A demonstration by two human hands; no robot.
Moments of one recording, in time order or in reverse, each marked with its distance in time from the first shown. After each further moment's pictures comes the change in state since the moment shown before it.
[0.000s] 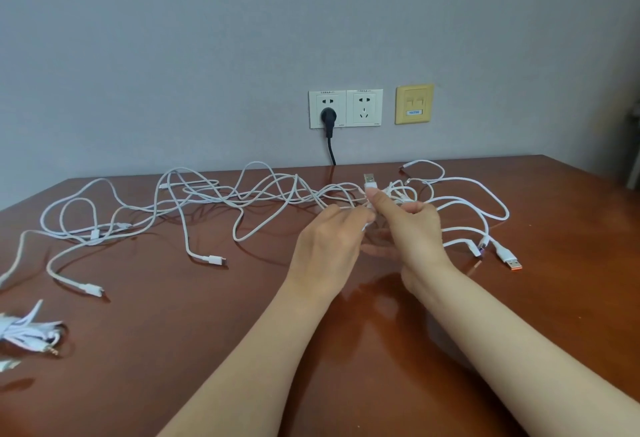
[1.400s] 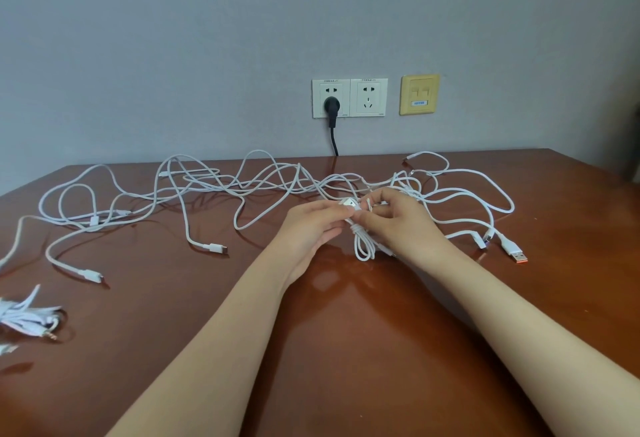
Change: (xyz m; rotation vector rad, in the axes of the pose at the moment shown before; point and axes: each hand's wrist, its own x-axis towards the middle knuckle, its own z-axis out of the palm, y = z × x) left_hand 0.008 -0.023 -0.010 -1.155 -0.409 -1.316; right_hand 0.022 0.013 -0.014 -0.569 -0.396 -0.320
